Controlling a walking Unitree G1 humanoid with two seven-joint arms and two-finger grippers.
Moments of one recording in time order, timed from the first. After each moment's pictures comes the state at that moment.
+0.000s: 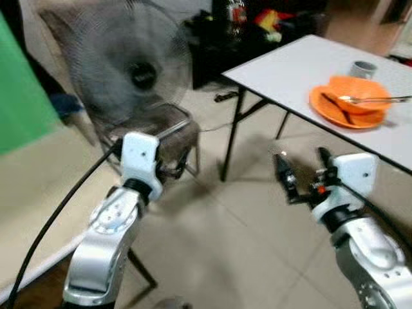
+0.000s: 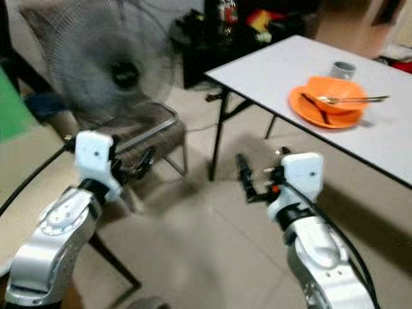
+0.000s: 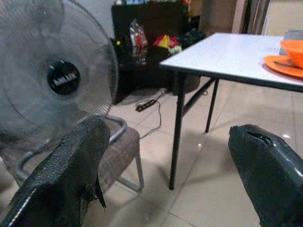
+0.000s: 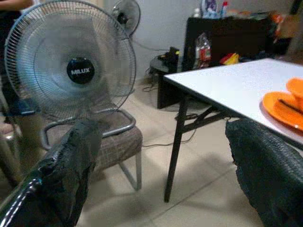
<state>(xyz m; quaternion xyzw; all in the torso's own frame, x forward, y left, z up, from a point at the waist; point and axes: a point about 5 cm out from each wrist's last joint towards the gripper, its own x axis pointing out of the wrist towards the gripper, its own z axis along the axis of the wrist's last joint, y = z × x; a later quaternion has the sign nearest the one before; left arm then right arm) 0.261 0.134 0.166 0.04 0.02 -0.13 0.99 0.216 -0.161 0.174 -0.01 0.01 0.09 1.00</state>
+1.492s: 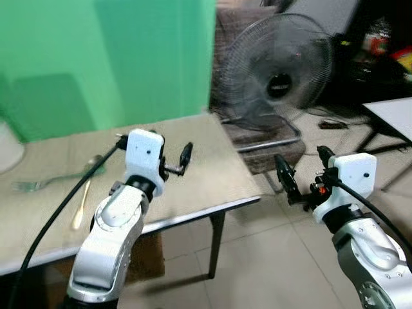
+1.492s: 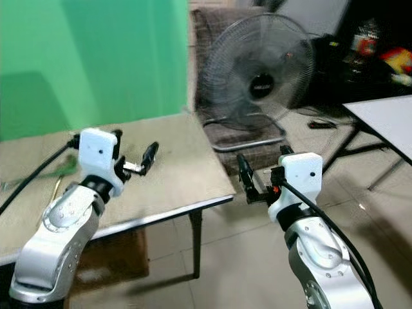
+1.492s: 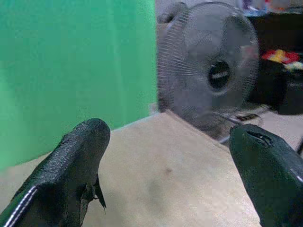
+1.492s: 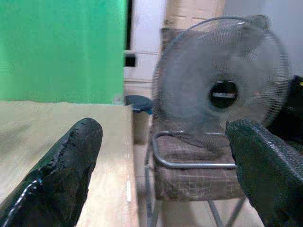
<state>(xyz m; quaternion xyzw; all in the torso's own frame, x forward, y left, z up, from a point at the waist) 0.264 0.128 0.175 0.06 -0.01 -0.14 0.99 0.217 -0.160 0.174 -0.02 0.00 0.10 1.00</state>
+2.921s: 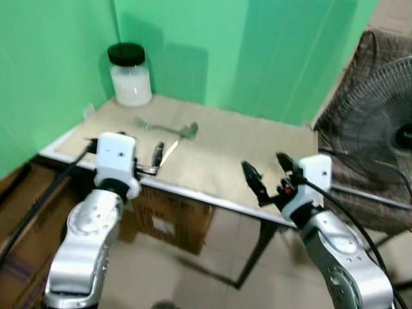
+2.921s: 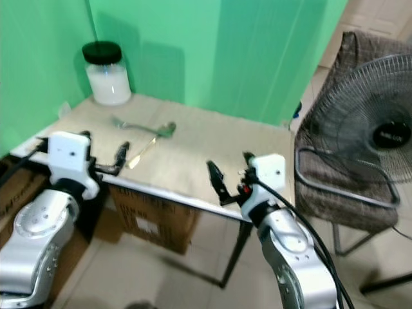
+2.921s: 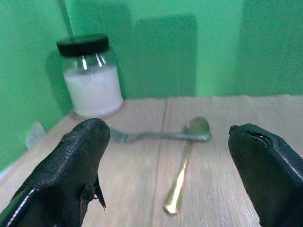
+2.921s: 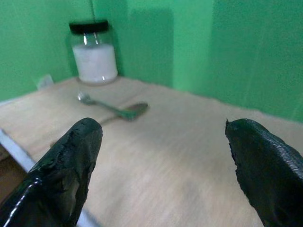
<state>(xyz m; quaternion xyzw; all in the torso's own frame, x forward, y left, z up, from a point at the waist) 0.258 0.162 0.168 0.08 0.00 -0.08 0.99 0.238 -0.131 0.145 0.05 0.03 0.19 0.98</state>
